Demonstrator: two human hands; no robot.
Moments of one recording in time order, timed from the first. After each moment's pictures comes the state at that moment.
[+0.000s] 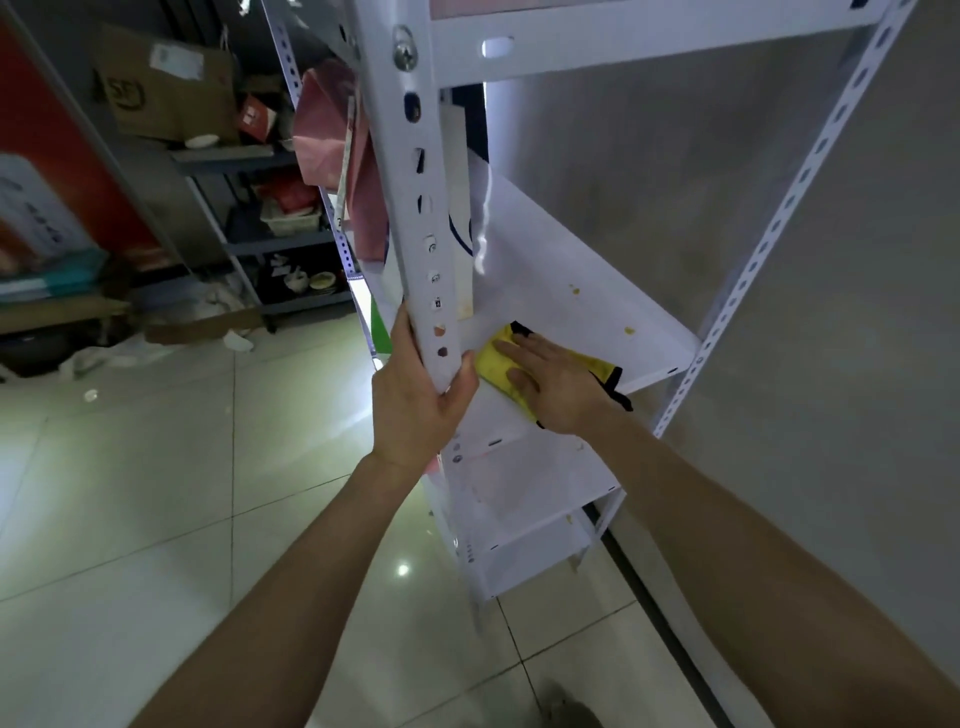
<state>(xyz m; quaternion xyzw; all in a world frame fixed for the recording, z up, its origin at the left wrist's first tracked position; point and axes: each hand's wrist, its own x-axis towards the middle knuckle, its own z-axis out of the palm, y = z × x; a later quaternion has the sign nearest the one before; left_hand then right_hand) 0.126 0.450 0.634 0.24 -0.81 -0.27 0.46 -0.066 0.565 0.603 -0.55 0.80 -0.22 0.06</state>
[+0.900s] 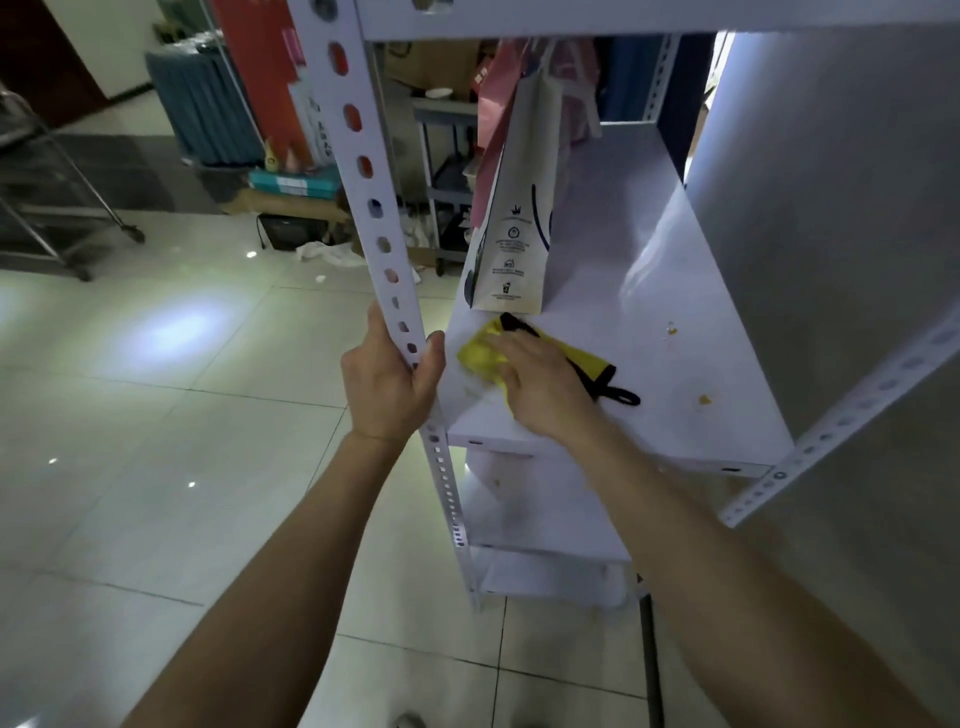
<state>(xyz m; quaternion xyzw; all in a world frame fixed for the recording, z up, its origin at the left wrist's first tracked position) 0.125 0.470 0.624 0.44 -0.70 -0.02 0.56 -0.080 0.513 0.613 -0.72 0.64 -0.24 0.11</state>
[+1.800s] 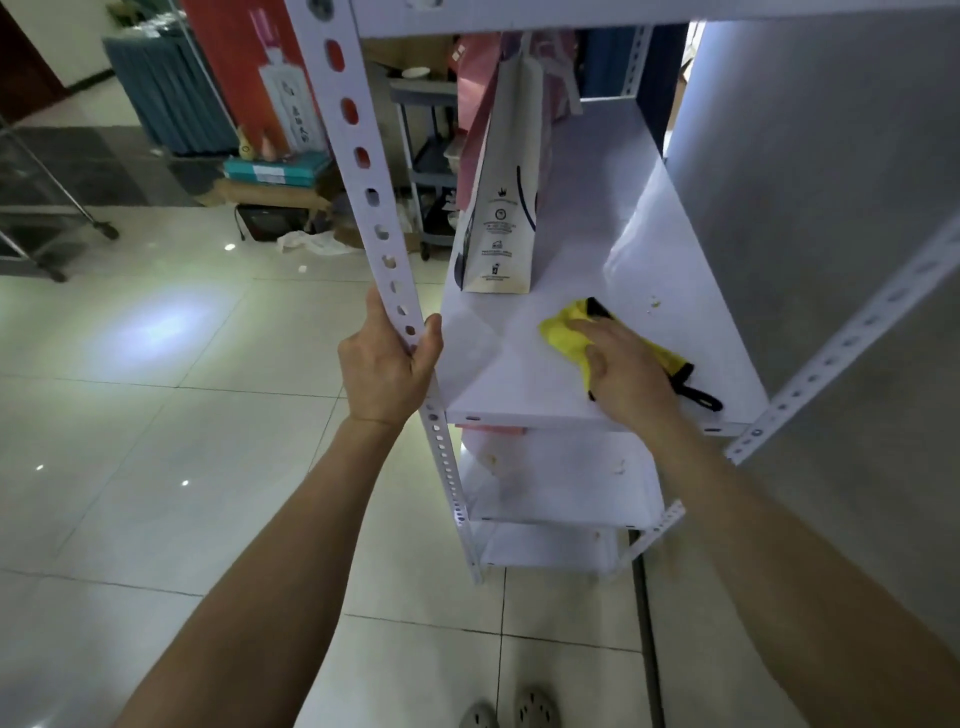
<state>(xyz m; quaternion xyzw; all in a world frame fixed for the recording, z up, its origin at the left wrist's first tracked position) 0.129 0.469 0.617 0.45 -0.72 -0.02 0.52 -0.153 0.575 0.610 -0.62 0.72 -0.29 0.03</state>
